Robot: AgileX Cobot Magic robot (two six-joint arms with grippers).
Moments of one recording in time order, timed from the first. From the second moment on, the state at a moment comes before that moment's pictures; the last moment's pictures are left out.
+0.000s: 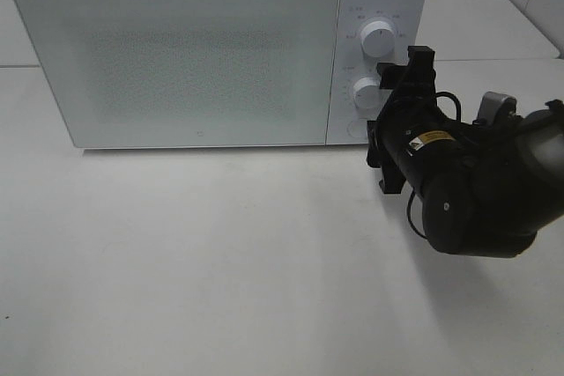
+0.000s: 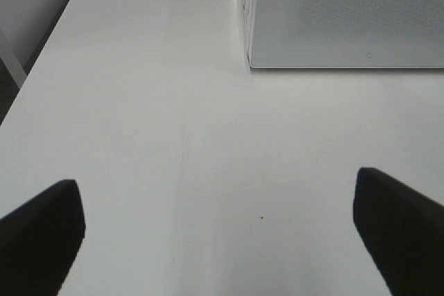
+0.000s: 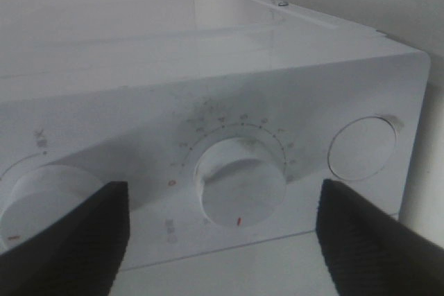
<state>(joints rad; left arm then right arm) 0.08 0.00 -0.50 -0.10 1.05 0.08 0.59 1.97 -0.63 0.56 -1.20 1.45</state>
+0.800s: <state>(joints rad) 0.08 0.00 -0.50 -0.10 1.05 0.08 0.59 1.52 -0.46 0.47 -0.47 0.47</state>
